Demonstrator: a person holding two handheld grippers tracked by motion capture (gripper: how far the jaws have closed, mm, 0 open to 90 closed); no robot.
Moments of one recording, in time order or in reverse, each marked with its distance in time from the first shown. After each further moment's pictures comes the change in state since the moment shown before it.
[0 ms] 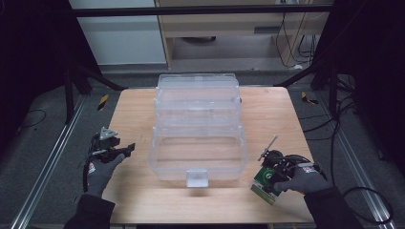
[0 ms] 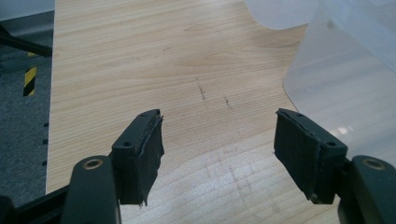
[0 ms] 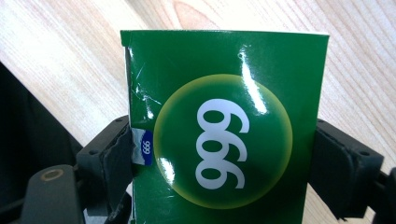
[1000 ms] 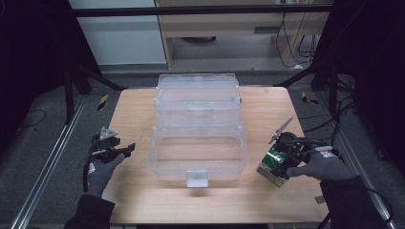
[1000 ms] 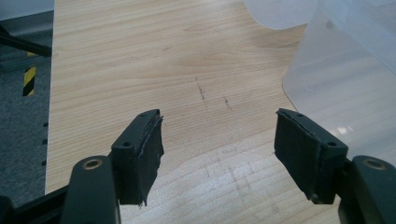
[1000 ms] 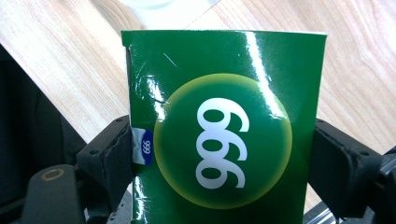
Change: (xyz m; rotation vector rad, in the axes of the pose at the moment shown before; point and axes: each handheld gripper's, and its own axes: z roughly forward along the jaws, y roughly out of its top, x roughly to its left) left arm 0.000 0.000 0.000 0.001 0.000 0.001; right arm -0.009 0.001 -0.077 -0.125 -0.087 -0.056
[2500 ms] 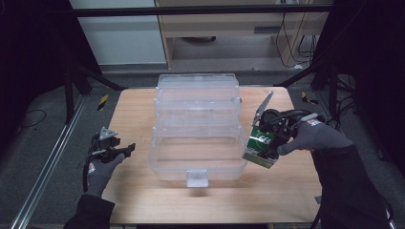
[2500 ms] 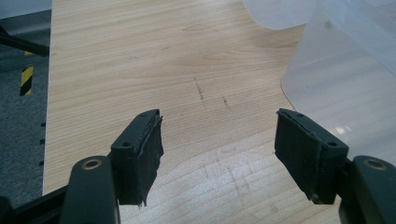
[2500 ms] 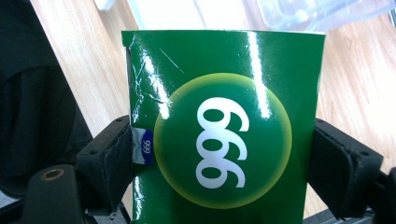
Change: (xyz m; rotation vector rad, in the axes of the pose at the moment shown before) left arm 0.001 0.000 0.000 0.000 -0.007 -0.003; right arm 0.008 0.068 -0.052 -0.034 0.026 -0.283
